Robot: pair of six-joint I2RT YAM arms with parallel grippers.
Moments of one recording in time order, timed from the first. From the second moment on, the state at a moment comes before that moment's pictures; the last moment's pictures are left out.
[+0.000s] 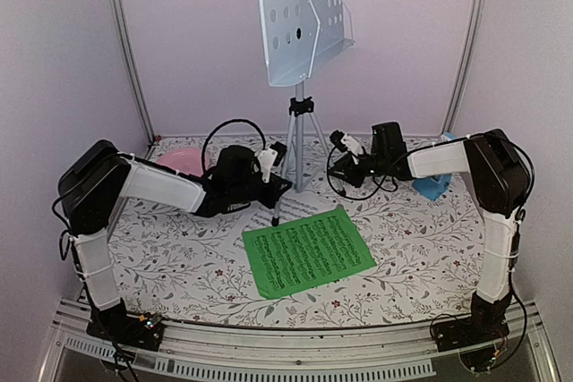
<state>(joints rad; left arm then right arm) -0.74 1.92 1.07 0.42 0.08 -0.09 0.43 2.05 1.31 0.17 -0.57 -0.35</state>
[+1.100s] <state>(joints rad) -0.58 1.58 0.78 0.32 0.17 0.04 0.52 1.77 1.02 0.21 -0.43 -0.29</state>
